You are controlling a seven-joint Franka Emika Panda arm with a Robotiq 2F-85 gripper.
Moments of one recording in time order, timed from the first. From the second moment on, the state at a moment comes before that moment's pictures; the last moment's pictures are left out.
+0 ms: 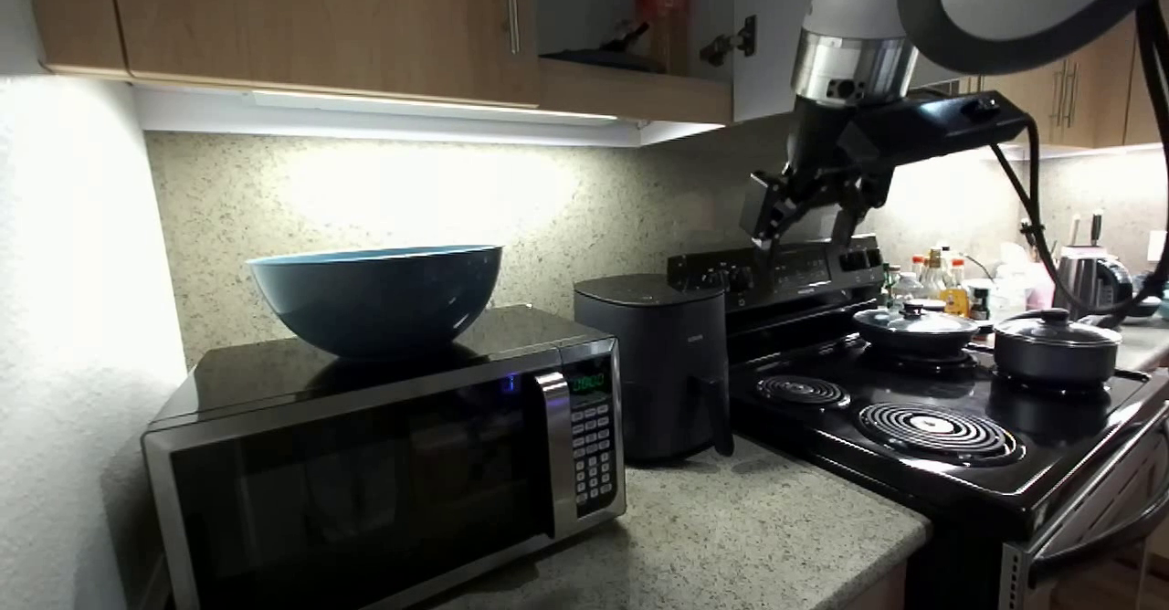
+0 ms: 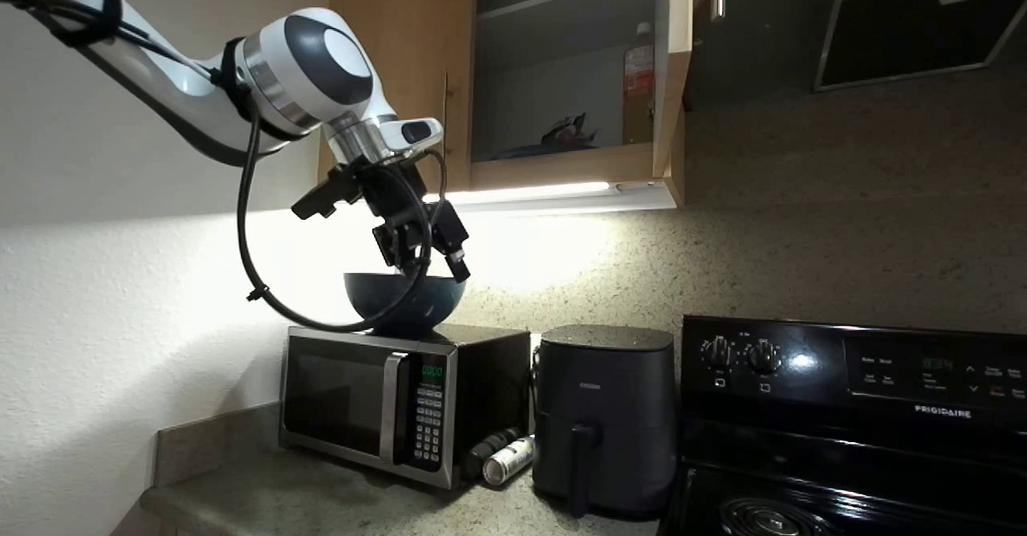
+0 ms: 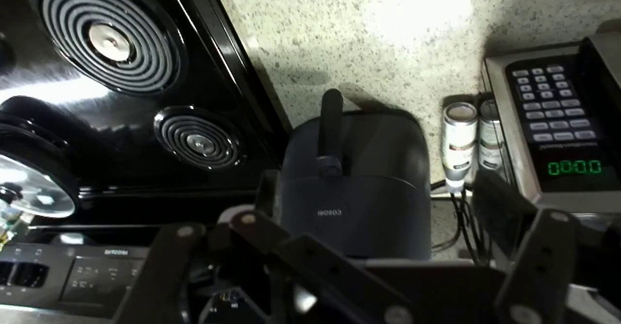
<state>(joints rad) -0.14 -0.68 0.26 -2.52 -0.25 2.26 0.55</state>
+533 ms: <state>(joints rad) -0.17 -0.54 0.20 -2.24 -0.32 2.27 0.42</state>
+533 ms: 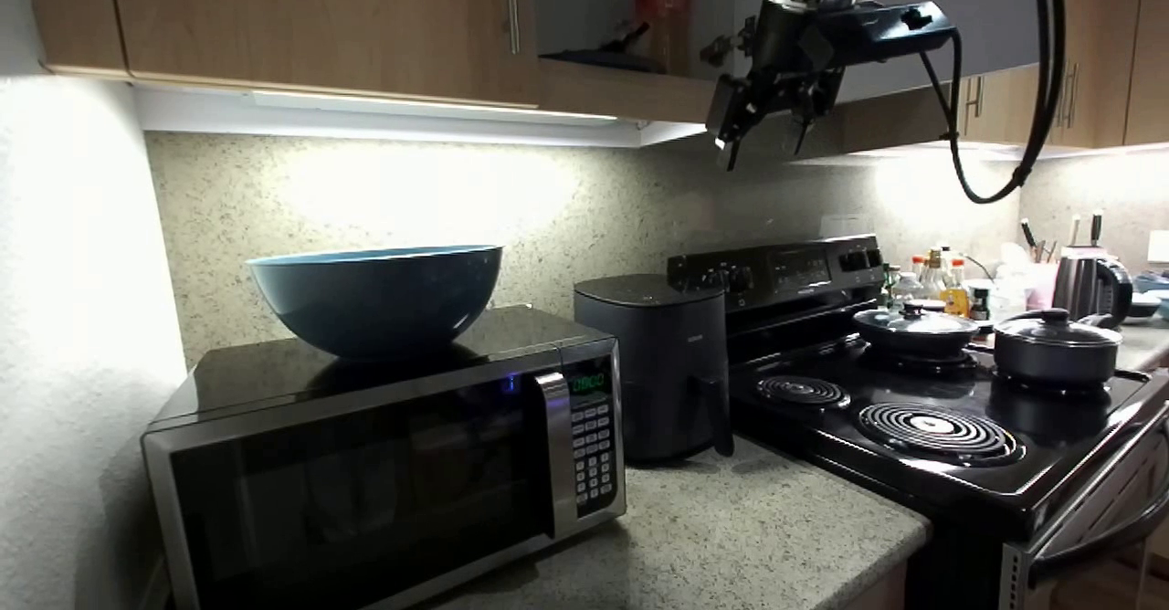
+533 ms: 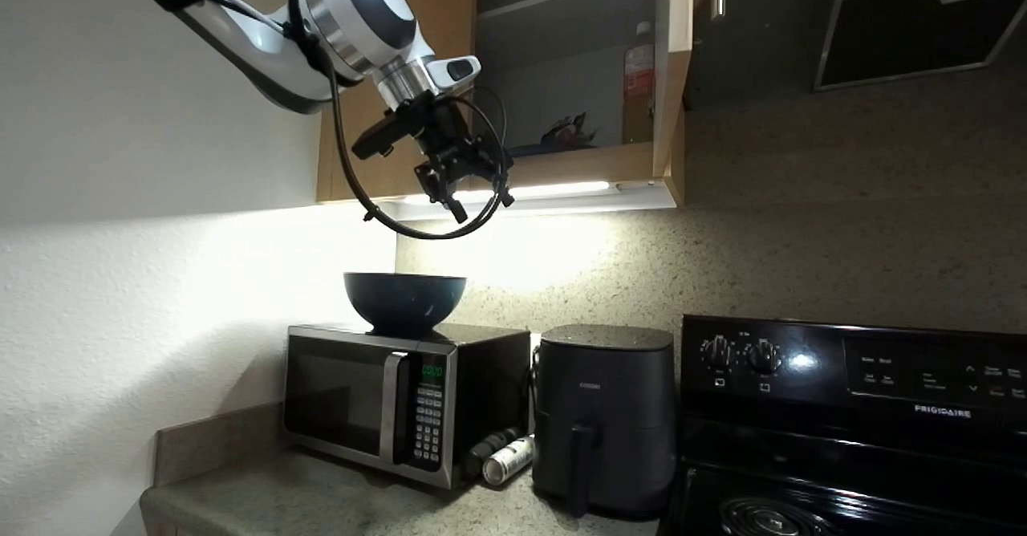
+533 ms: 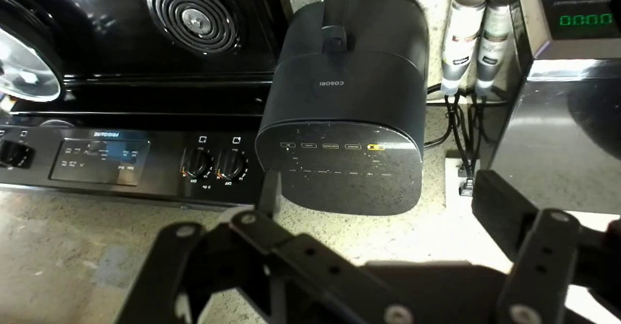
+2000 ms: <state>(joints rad) -0.18 -0.35 0.16 -1.80 -0.34 2.27 0.43</state>
